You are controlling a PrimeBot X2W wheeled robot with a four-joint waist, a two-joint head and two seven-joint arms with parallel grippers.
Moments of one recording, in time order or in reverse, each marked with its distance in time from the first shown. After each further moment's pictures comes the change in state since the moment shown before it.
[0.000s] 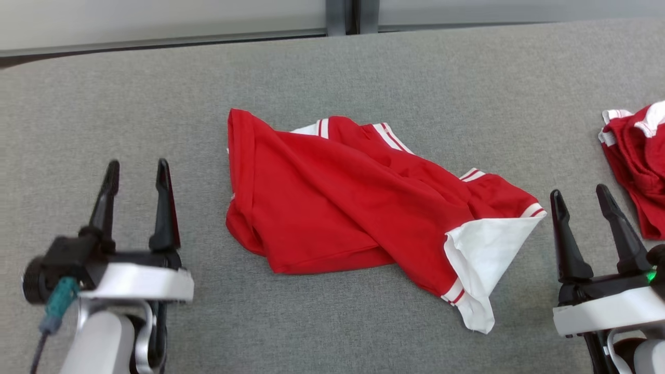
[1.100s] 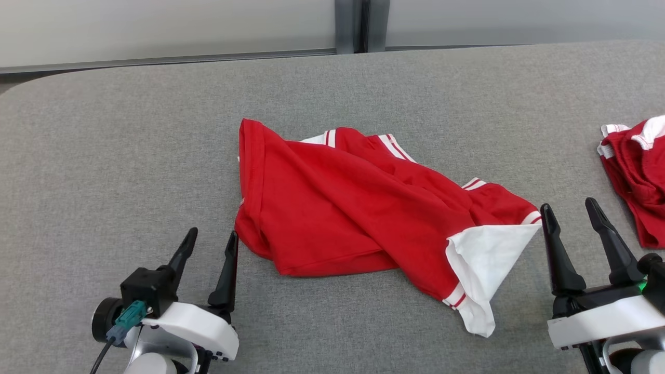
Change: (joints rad) left arm 0.142 -0.027 -0.120 0.029 -0.012 -0.052 0.118; right arm 0.052 -0.001 0.017 -0.030 0.009 0.000 0.048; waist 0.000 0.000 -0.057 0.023
